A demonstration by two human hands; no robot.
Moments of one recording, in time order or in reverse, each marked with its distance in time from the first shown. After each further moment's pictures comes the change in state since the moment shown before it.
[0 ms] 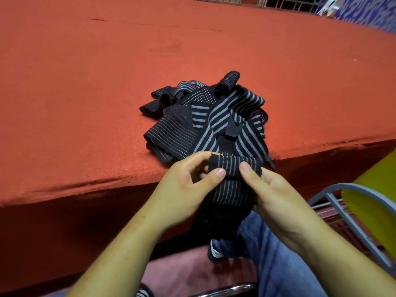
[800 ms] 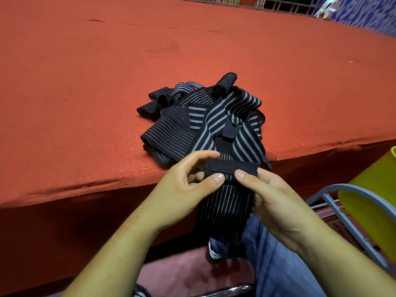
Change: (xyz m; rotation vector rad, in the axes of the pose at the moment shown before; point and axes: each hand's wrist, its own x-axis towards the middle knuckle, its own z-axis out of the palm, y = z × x) left_hand 0.002 -0.002 -0.001 -0.104 -0.043 -0.074; right_hand -0.001 -0.004 -0.004 0.109 -0.027 0.044
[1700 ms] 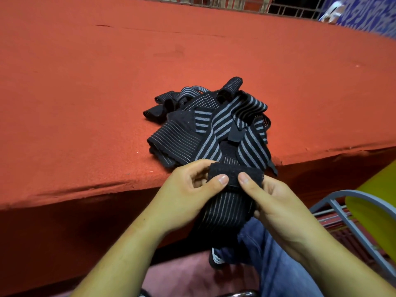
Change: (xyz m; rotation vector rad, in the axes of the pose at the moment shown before) left_hand 0.000 -0.002 0.000 -0.069 0.002 -0.002; right_hand 0.001 0.009 0.004 -0.063 0.041 -0.058
